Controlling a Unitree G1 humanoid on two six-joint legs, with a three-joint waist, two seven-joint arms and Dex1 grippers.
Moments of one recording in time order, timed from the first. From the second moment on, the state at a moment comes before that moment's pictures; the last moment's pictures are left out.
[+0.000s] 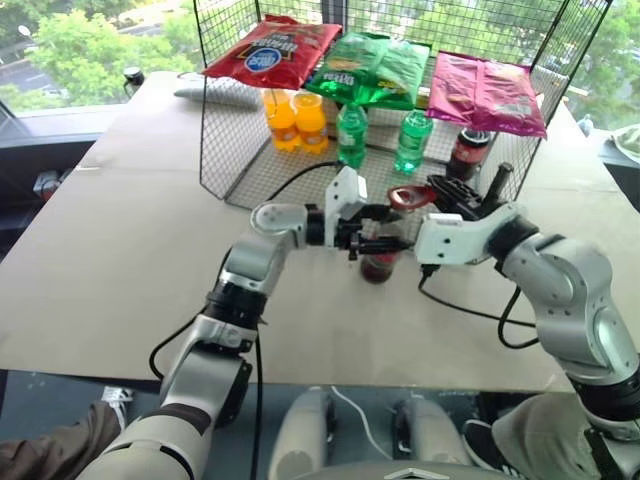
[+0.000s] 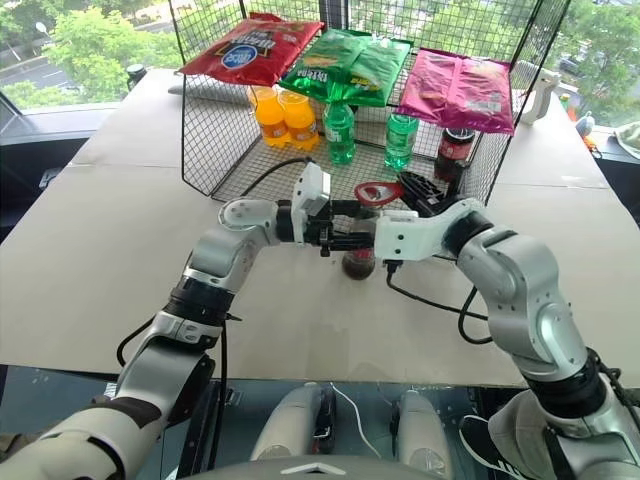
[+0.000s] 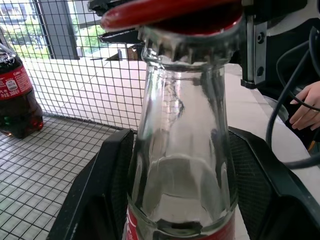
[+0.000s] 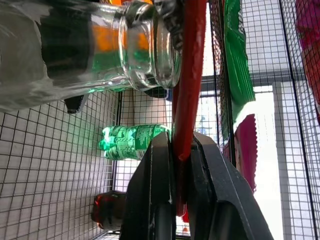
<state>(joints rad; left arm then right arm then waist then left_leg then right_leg) -0.75 0.31 -0.20 0.26 -0.31 0.23 -1.21 -0.41 -0.60 0.22 -0.59 -0.76 0.20 0.71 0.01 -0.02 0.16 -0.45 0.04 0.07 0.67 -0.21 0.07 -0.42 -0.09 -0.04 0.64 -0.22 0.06</state>
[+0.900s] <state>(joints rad) -0.73 0.30 -0.20 0.25 -0.32 0.21 -1.19 -0.50 -0.56 0.20 -0.55 -0.64 0.33 0.85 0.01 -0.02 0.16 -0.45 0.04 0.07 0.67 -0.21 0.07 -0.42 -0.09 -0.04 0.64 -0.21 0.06</state>
